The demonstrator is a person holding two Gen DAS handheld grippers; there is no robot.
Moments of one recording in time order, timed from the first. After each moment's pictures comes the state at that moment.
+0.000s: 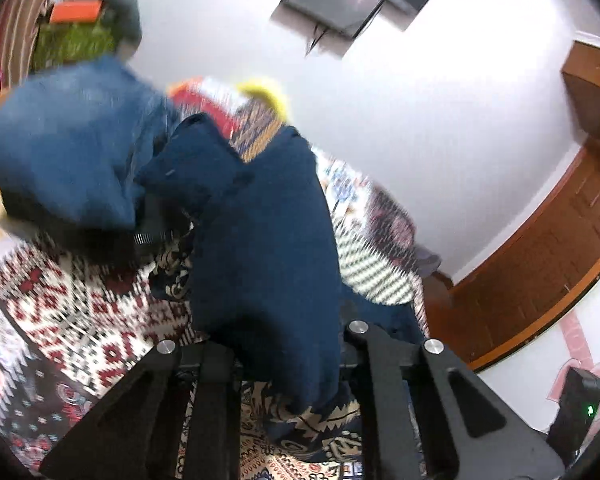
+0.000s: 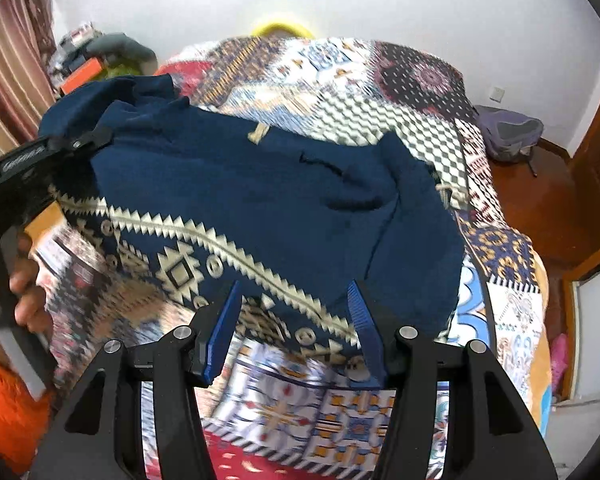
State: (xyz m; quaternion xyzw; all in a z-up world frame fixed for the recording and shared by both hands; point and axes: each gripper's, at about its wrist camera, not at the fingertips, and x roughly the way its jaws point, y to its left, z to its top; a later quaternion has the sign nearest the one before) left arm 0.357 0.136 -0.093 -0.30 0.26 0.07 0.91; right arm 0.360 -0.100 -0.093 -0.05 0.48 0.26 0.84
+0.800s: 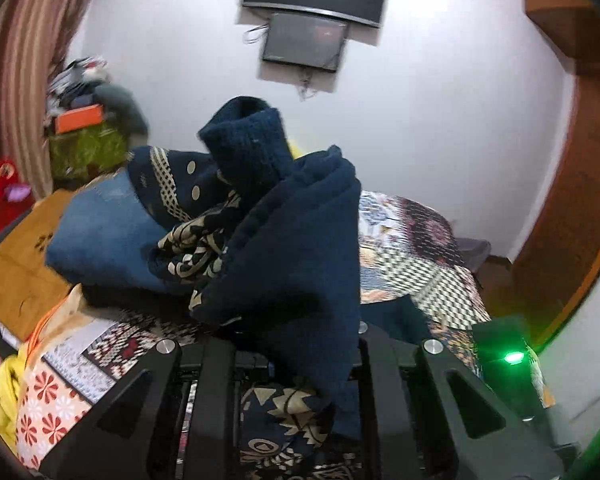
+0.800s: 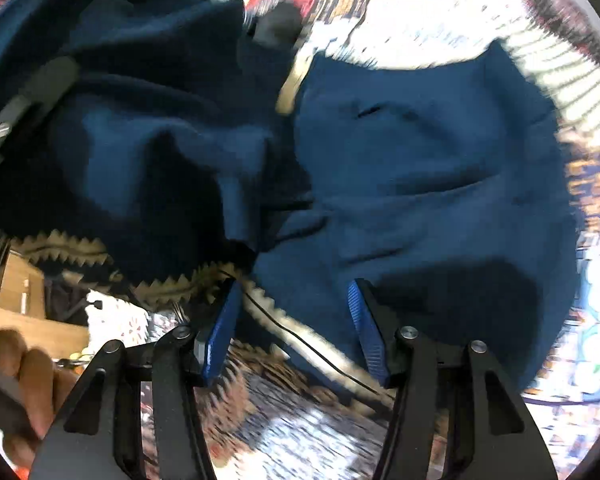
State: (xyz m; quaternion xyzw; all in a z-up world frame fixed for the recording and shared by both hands) left arm 0.319 0.112 -0.087 -0.13 0.24 0.11 0.96; right arm 0.357 -0.001 -0.141 0.01 0.57 0.37 0.73
